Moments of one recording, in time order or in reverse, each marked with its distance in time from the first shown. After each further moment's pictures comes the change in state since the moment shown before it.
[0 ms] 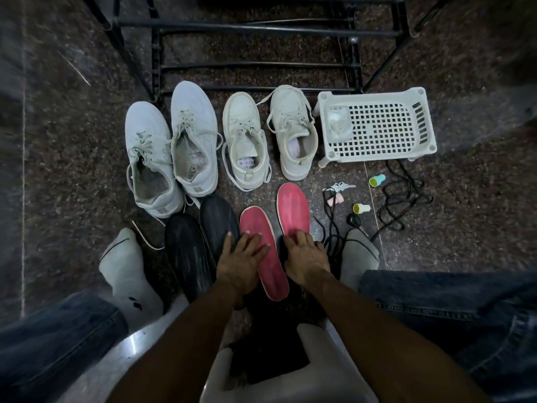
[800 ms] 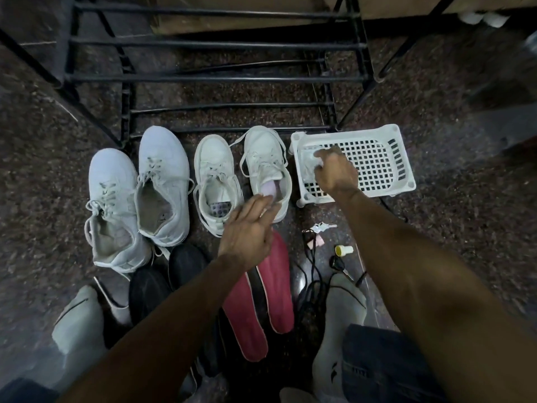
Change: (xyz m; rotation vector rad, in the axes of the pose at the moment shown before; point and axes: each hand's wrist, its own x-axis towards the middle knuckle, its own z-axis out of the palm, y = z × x) left_hand 0.093 0.004 -0.138 -0.319 0.665 0.098; right_hand 0.146 0.124 -0.200 0.230 0.537 0.177
